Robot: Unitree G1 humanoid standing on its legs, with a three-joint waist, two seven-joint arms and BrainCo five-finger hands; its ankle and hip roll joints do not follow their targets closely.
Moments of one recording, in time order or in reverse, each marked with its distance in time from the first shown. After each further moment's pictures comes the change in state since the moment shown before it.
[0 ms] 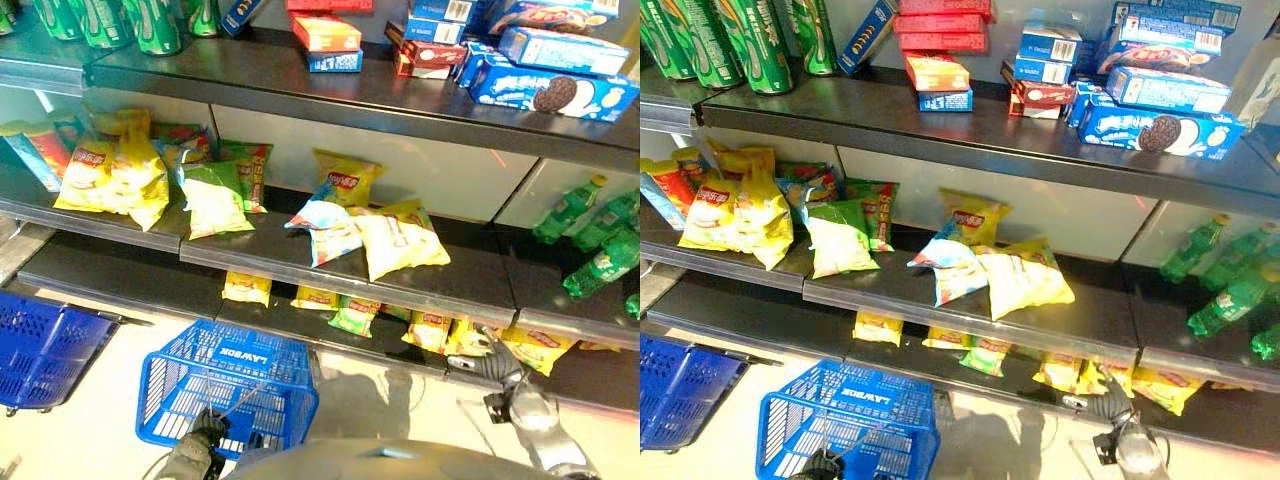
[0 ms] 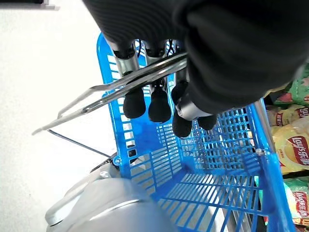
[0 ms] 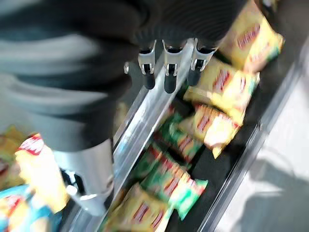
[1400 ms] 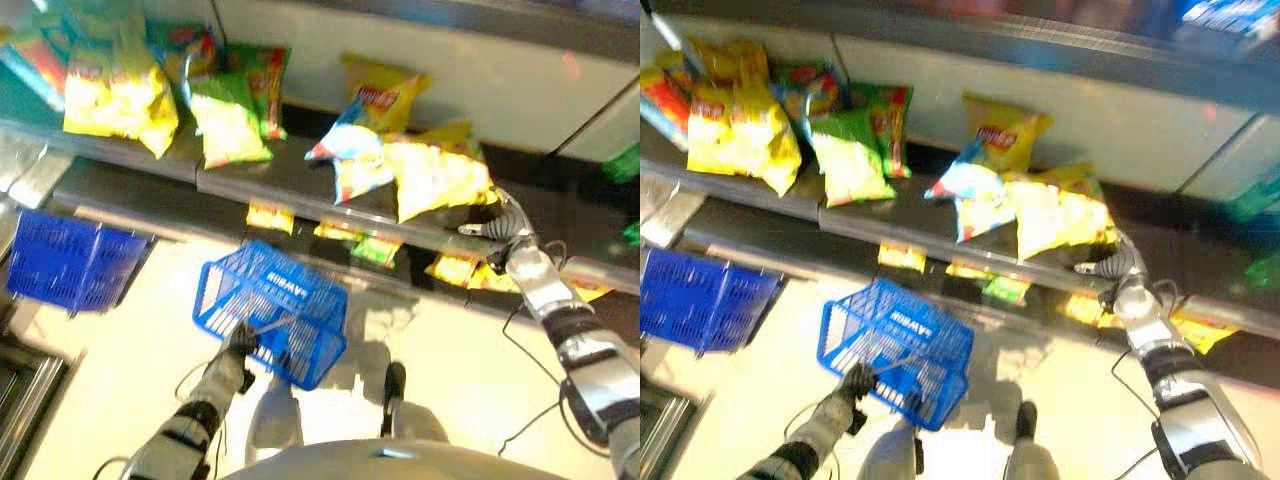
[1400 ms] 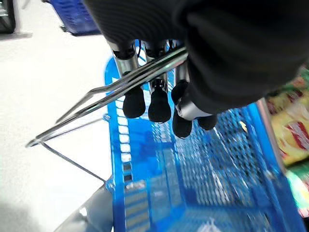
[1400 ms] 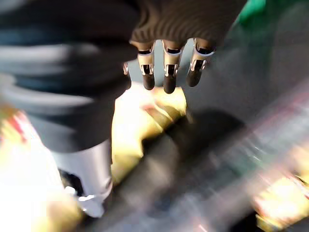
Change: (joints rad) left arm -0.308 0.003 -0.133 -0.051 0.027 -0.020 0.119; right arm -0.923 -0.219 0.293 0.661 -0.101 0.027 -0.220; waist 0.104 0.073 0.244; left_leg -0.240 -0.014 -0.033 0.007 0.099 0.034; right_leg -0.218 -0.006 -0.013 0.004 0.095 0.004
